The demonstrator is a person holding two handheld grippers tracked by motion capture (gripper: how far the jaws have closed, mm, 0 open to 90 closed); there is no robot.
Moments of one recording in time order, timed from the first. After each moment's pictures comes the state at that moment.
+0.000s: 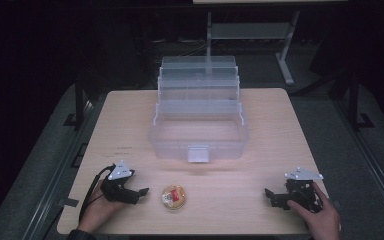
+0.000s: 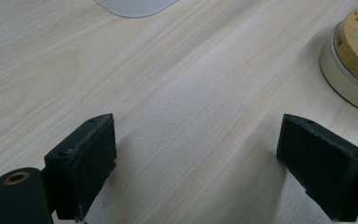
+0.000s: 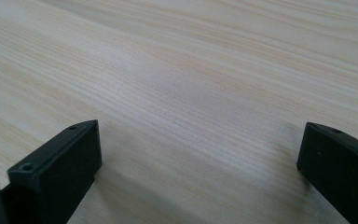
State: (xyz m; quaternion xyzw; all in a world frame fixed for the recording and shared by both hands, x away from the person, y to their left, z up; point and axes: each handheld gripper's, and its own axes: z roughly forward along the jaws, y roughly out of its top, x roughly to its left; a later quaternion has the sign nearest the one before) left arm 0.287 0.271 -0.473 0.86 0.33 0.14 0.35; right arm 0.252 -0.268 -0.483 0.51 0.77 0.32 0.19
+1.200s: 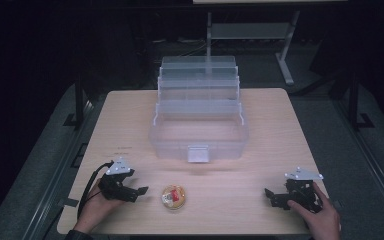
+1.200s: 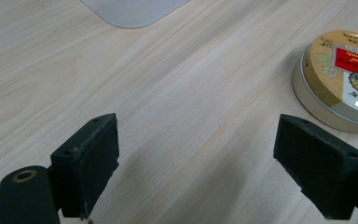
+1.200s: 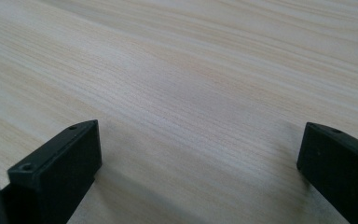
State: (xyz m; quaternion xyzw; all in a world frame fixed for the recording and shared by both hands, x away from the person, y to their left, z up) left arm 0.286 0.270 -0.453 0.86 0.34 0.11 0.36; right arm 0.252 -0.268 -0.483 0.51 0.77 0.32 0.19
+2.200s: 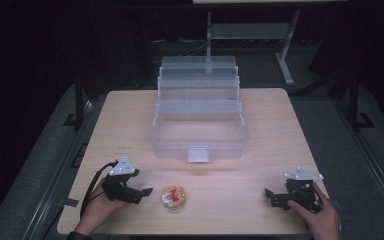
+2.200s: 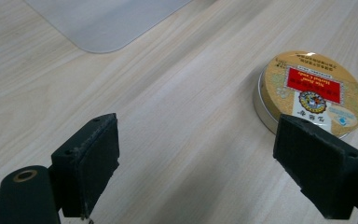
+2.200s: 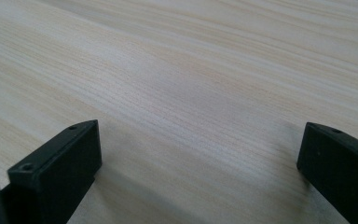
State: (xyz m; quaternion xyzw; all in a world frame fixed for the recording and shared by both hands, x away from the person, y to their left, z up) left arm 0.278 0.252 -0.439 0.87 0.32 0.10 0.36; right arm 0.252 -0.268 -0.483 0.51 0.77 0.32 0.19
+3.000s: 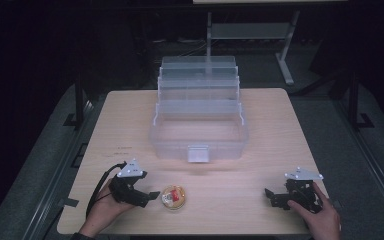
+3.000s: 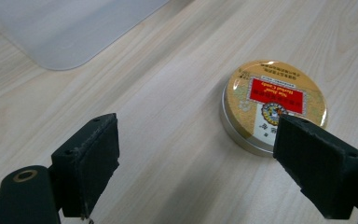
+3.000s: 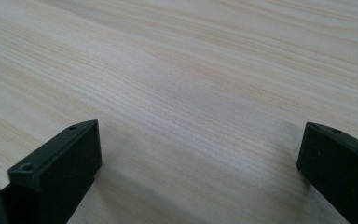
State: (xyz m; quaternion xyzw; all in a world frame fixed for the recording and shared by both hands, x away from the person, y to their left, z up) left arm 0.273 0.231 -0.434 0.88 0.29 0.09 0.36; right arm 0.252 -0.268 -0.483 0.51 0.77 0.32 0.19
